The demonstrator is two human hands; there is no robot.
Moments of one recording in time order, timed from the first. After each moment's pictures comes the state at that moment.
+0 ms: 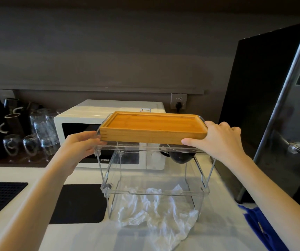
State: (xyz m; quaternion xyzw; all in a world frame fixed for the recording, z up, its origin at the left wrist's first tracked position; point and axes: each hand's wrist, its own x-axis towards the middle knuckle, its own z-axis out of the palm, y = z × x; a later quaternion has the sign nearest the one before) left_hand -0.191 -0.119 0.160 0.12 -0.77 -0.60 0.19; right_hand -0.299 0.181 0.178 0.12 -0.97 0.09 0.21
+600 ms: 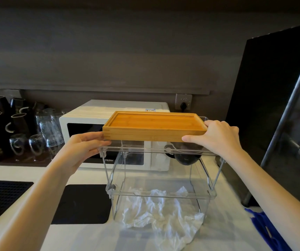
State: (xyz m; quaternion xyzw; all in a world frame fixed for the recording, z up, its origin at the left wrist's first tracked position) left_hand -0.190 -0.127 0.161 0.10 -0.76 -0.62 0.16; right_hand -0.321 0.167 0.178 0.13 -0.96 0.17 0.20
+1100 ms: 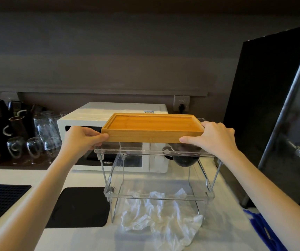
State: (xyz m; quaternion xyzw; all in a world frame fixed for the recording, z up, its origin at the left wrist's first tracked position) left_hand -0.218 -0.136 0.168 0.15 -0.84 -0.43 0.28; right_hand -0.324 0.163 0.178 0.12 -0.96 0.17 0.19
